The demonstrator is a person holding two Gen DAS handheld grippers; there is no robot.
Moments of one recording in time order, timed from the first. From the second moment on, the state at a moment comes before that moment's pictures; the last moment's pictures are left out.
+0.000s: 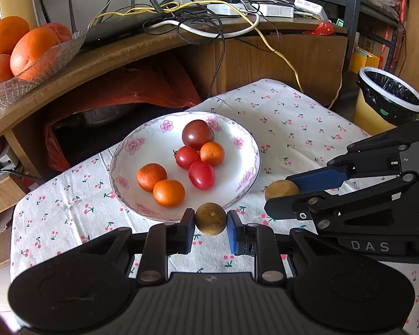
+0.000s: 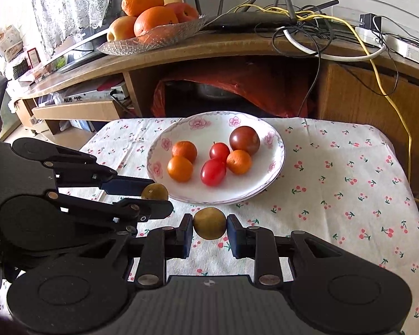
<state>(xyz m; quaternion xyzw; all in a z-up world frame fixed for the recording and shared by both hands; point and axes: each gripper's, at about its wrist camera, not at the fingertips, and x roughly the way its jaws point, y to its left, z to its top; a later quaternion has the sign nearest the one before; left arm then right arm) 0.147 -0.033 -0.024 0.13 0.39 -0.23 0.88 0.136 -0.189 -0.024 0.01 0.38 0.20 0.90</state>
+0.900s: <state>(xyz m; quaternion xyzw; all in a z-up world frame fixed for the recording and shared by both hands) 0.192 -0.024 -0.029 0.11 0.38 -0.18 0.90 0.179 -0.178 -0.025 0.00 0.36 0.22 0.91</state>
